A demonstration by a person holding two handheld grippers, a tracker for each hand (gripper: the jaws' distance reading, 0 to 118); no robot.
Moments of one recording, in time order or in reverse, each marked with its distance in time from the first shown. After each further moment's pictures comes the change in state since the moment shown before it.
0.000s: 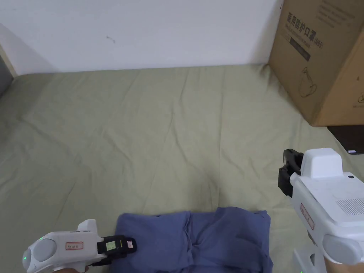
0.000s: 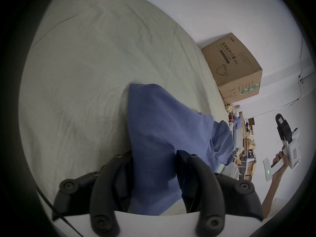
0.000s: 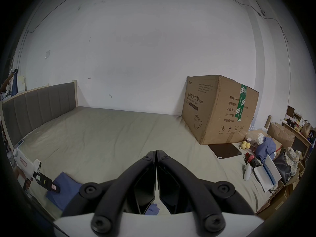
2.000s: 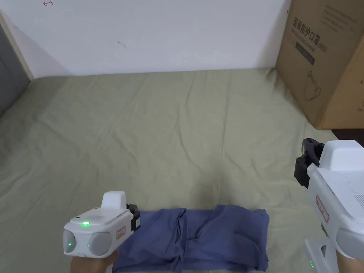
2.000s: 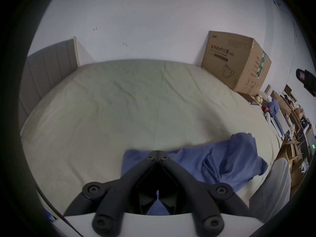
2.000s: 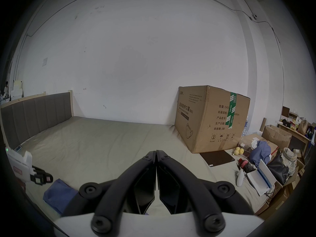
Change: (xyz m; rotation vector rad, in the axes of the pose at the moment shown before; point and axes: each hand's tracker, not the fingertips) left arm 0.149 -0.044 0.014 0.370 0.430 -0.439; right arm 0.031 0.010 0.026 0.093 -0.049 -0.024
